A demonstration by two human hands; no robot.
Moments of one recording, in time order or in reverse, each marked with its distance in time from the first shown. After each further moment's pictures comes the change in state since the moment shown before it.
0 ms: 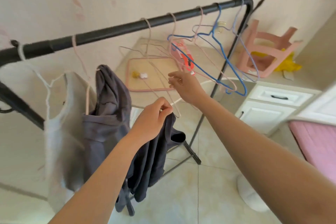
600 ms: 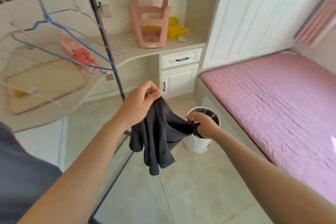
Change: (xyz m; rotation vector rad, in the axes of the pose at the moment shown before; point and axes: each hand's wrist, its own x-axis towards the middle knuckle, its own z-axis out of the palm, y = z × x) left_hand -0.008 0.201 0.221 -0.099 -0.404 0.337; right_hand -0.347 0.273 -0.175 -0.182 0.049 0.613
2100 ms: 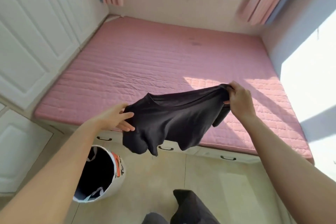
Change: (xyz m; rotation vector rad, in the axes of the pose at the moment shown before) left_hand 0.348 0.156 0.538 -0.050 -1.278 -0.051; right_hand -0.227 0.453 -0.271 0.157 1.228 0.955
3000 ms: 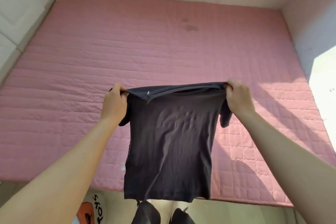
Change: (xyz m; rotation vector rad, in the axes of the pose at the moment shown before) left_hand 0.470 0.106 -0.004 0.276 0.615 0.130; right_hand 0.382 0.174 0.148 -0.192 -0.098 0.089
